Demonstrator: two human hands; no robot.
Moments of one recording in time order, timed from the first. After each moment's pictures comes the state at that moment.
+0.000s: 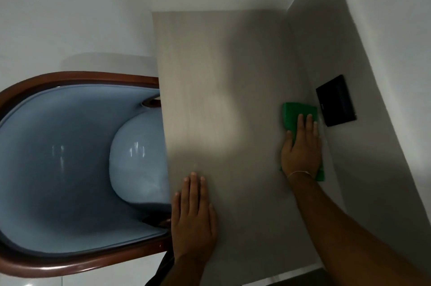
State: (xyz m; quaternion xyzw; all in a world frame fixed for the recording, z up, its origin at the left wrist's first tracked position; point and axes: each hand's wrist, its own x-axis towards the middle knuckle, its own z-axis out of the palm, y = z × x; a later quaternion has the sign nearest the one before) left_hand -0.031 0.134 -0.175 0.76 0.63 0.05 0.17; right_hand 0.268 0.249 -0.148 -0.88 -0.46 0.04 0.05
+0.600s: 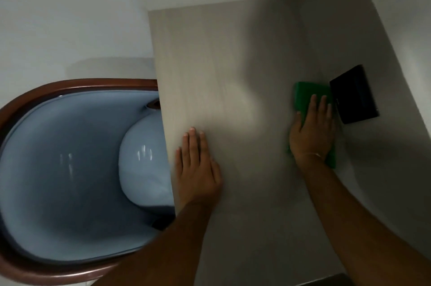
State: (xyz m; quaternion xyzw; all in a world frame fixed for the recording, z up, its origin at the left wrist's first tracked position) left_hand -0.004 0.254 -0.169 0.73 0.66 0.07 0.19; right_hand 0.280 0.300 -0.156 -0.90 -0.43 0.04 0.04
